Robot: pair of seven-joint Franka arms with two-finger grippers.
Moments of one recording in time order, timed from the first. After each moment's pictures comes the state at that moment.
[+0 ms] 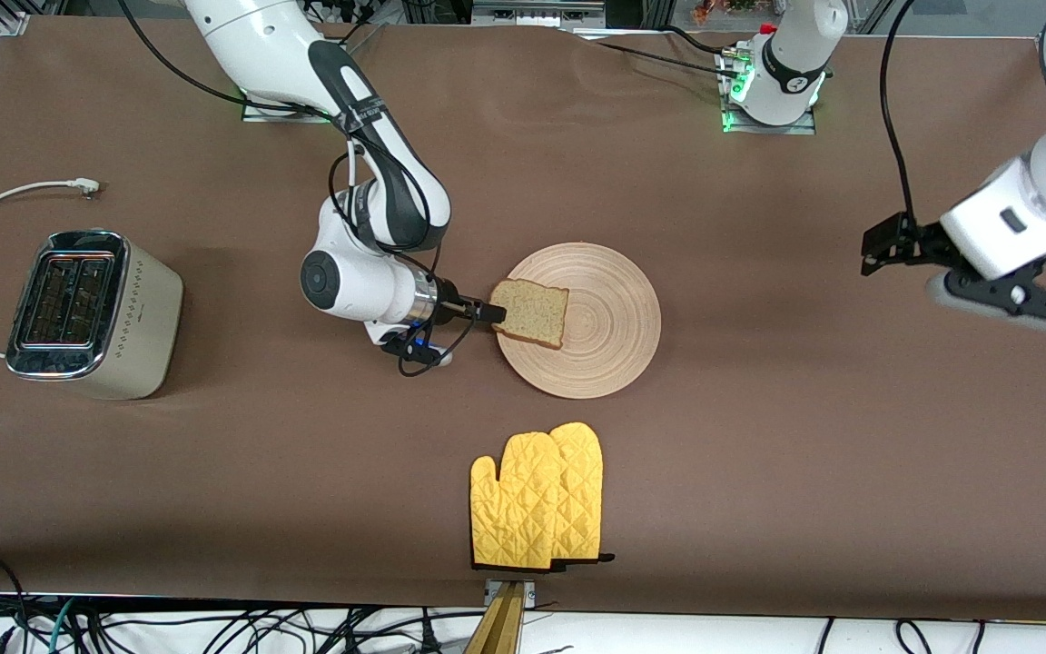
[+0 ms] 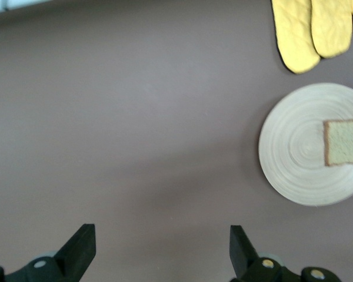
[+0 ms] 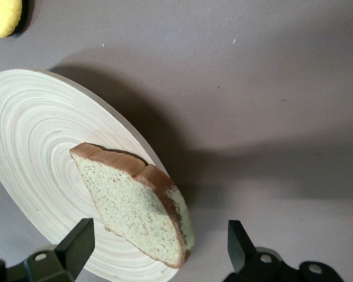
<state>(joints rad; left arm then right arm) -0.04 0.17 -0.08 -1.39 0.02 1.57 0.09 0.63 0.64 -0.07 -1.70 0.81 2.29 0.32</state>
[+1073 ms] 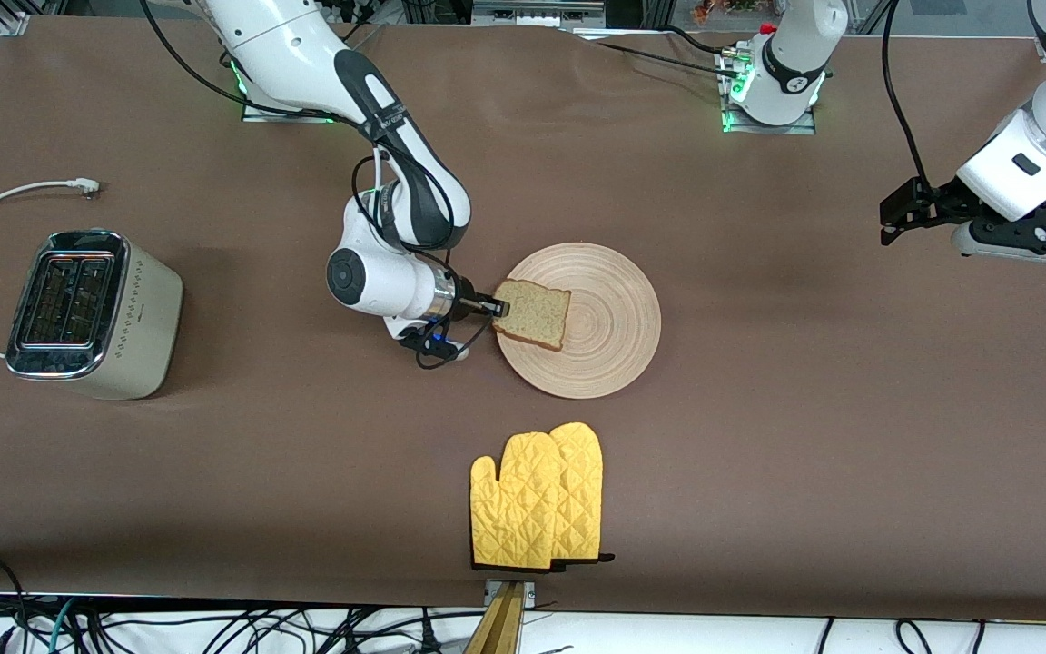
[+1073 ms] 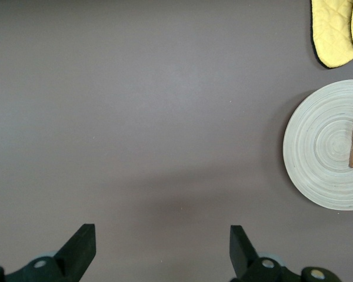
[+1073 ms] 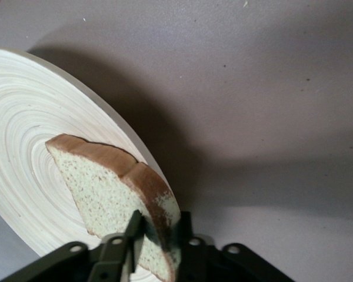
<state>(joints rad) -0.04 -0.04 -0.04 -1.74 0.02 1.71 0.05 0.67 0.68 -0.07 -1.70 0.83 2.33 0.32</state>
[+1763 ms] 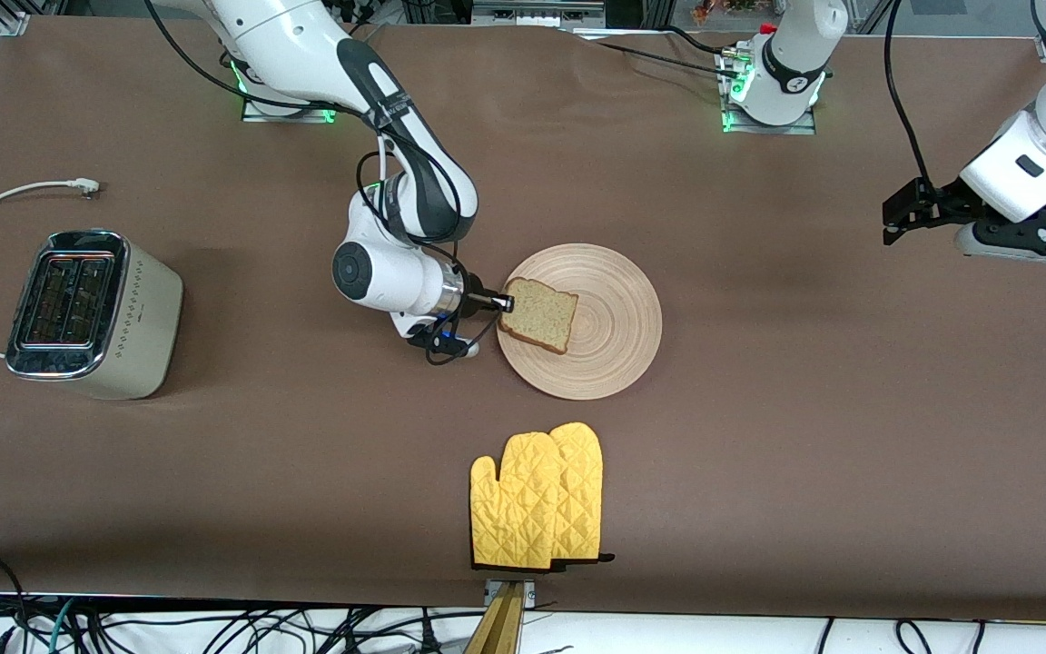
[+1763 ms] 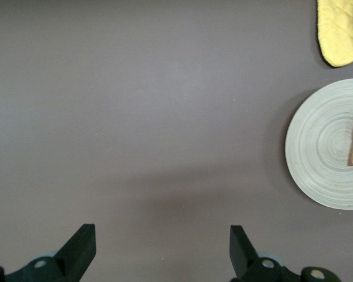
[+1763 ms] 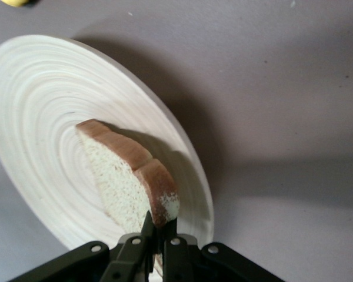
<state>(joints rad) -0.02 -0.03 -0.03 -1.74 0.02 1.70 0.05 0.69 0.66 -0.08 -1.66 0.83 2.29 0.31</state>
